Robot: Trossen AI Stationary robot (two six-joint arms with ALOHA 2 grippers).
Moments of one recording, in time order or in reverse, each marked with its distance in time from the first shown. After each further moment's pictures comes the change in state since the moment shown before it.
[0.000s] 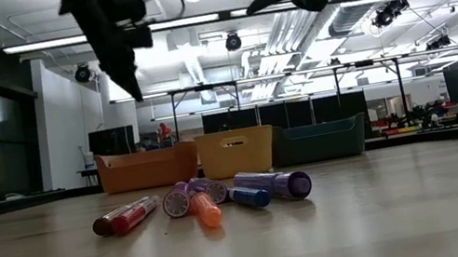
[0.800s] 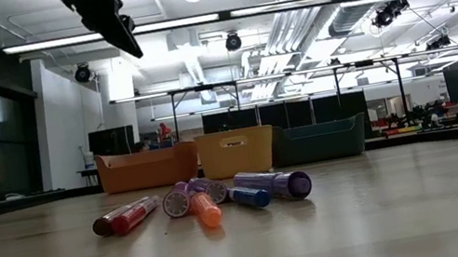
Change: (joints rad) left arm -0.268 -0.149 0.000 -0.035 0.078 -0.050; right arm 0.238 0.213 0.357 -0.150 0.110 0.099
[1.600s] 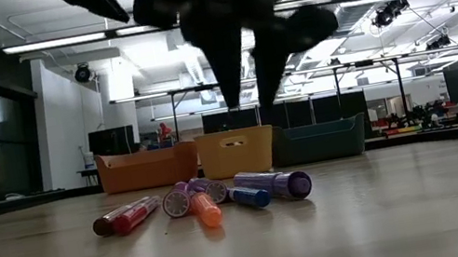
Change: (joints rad) left arm 0.002 -0.157 0.000 0.013 0.082 0.172; right arm -0.024 0.606 0.400 -0.638 -0.283 0.399
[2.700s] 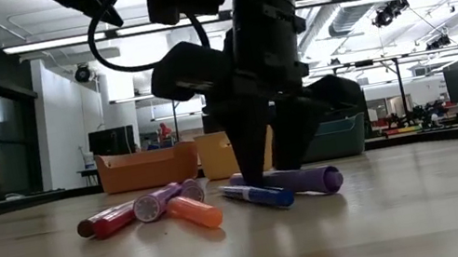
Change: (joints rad) left arm 0.000 0.001 0.000 -0.055 0.028 -0.004; right arm 0.016 0.049 -0.301 0.289 -0.008 -0.047
